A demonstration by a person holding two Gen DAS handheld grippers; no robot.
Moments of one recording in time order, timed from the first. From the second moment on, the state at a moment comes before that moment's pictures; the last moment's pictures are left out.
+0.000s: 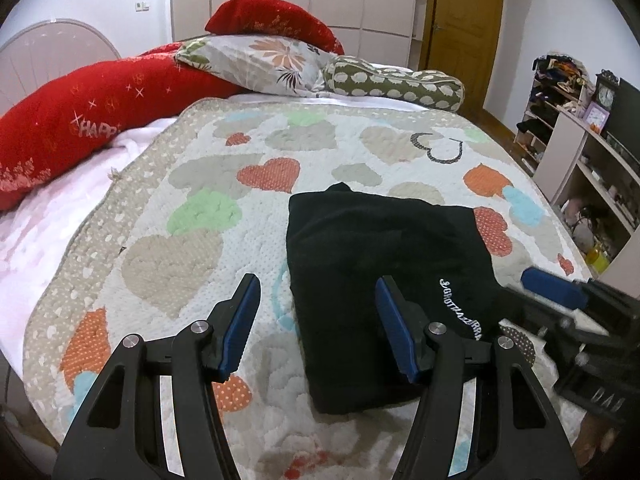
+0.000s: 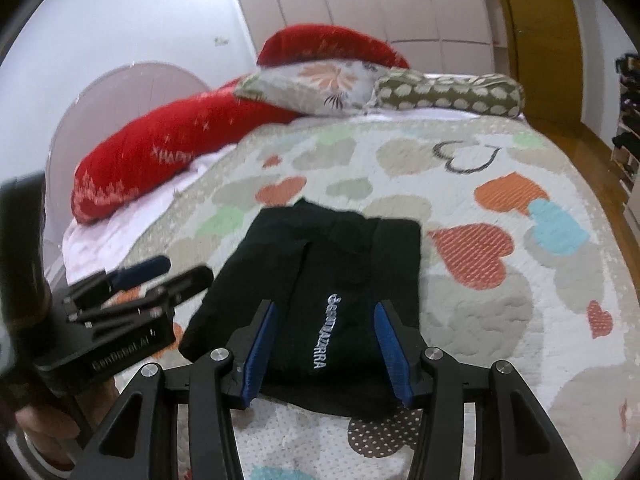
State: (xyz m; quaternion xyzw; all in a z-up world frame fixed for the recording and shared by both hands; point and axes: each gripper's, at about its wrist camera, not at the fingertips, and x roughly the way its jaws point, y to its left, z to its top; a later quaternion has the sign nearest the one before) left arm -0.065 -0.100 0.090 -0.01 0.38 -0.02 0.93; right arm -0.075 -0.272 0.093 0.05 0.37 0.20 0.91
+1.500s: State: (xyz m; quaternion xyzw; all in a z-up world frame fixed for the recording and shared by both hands) left arm -0.083 -0.101 0.103 -0.01 0.35 -0.01 0.93; right arm -0.077 -0.274 0.096 0.06 0.36 0.20 0.91
